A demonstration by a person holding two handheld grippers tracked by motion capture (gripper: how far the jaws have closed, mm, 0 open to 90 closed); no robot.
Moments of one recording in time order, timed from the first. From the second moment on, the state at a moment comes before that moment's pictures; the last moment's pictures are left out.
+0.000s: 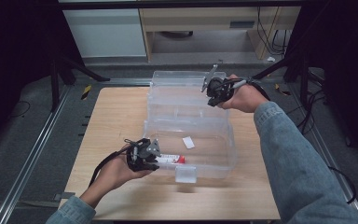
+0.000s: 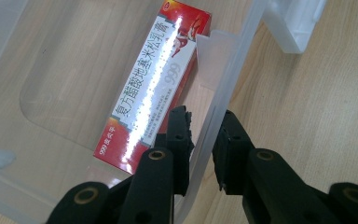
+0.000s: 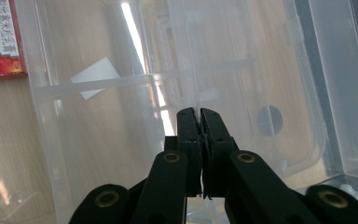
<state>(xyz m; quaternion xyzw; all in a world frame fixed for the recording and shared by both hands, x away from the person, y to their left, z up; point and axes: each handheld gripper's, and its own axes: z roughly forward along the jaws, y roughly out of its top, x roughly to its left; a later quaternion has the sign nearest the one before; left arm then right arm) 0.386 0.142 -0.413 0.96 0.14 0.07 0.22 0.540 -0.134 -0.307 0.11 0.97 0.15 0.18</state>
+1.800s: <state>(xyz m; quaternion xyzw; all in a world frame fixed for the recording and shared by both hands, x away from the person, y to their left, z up) 0.385 0.140 -0.416 0.96 0.15 0.08 0.22 0.460 -0.140 -0.287 0.08 0.96 0.20 0.19</state>
